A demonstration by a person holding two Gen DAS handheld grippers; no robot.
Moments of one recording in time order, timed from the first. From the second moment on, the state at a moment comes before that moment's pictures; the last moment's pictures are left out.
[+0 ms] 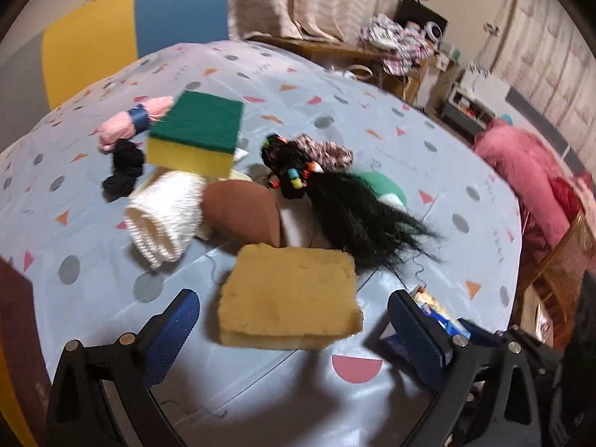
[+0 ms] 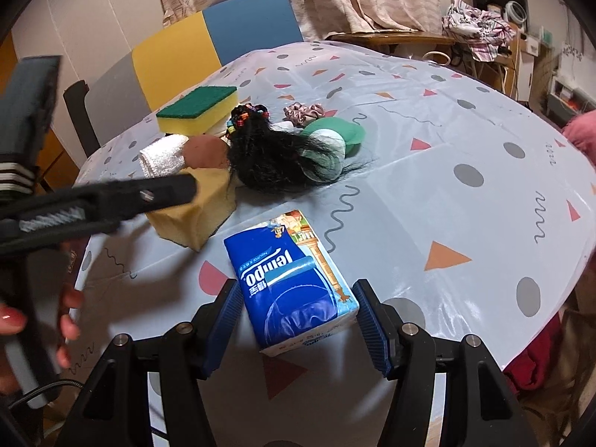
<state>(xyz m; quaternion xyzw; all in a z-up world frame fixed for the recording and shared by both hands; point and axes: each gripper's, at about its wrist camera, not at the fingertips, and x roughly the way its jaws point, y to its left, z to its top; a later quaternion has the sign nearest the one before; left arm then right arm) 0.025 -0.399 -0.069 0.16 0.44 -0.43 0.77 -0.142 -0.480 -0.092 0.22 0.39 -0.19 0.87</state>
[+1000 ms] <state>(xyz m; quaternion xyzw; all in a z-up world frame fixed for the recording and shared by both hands) 0.015 -0.296 -0.046 0.08 0.46 -0.44 0.77 -0.128 -0.446 -0.090 0.19 0.41 -0.19 0.87</state>
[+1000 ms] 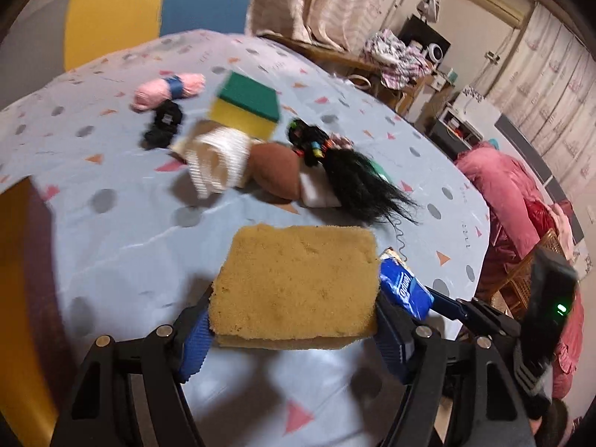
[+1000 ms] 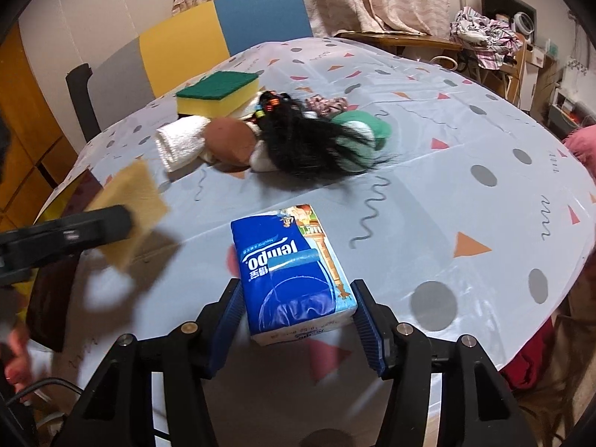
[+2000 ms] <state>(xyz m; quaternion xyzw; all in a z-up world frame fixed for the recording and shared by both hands) 0.200 -0.033 -0.078 -0.05 0.50 -0.11 0.86 -0.071 -0.346 -0.047 0.12 0.41 -0.14 0.89</state>
